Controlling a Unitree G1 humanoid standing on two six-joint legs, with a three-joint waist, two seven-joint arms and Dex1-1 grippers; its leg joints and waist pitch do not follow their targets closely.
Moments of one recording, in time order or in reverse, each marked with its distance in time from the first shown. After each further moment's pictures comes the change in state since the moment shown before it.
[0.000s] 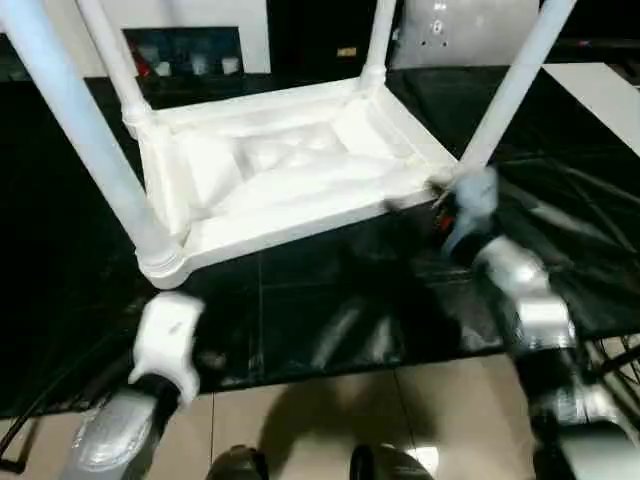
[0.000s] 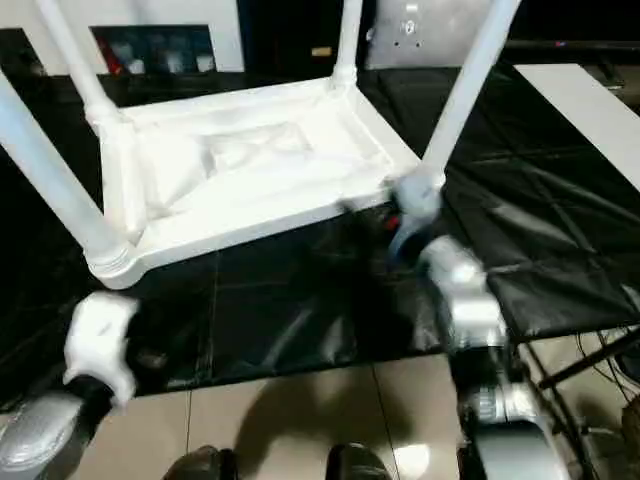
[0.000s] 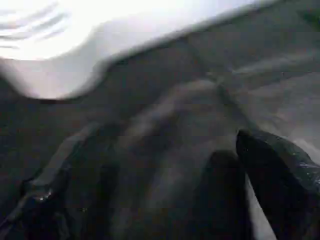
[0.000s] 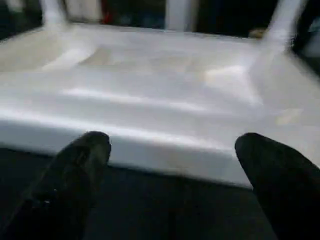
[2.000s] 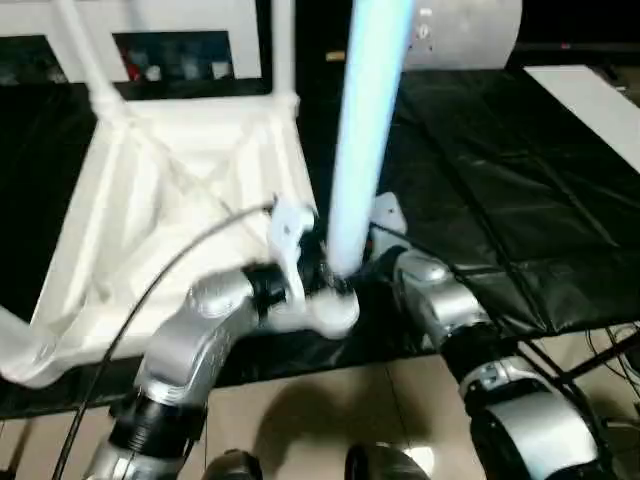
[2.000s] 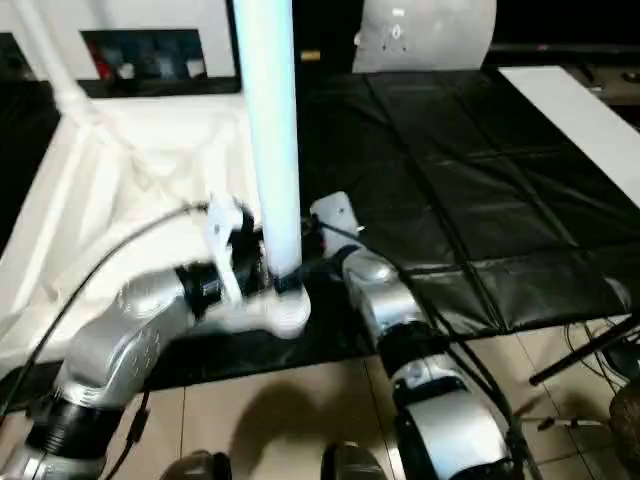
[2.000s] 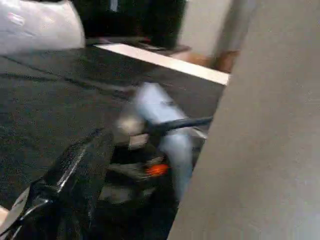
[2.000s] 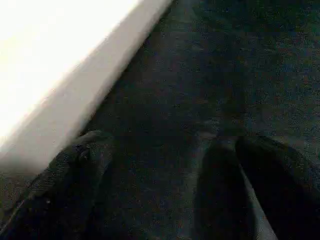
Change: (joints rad) left arm -0.690 -0.005 -0.242 0.478 -0.249 -0.149 -0.441; right arm -0.204 0.179 0.003 0.473 -0.164 -0.068 -0.193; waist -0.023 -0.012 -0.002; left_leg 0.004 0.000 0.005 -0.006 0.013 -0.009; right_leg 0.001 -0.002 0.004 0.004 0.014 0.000
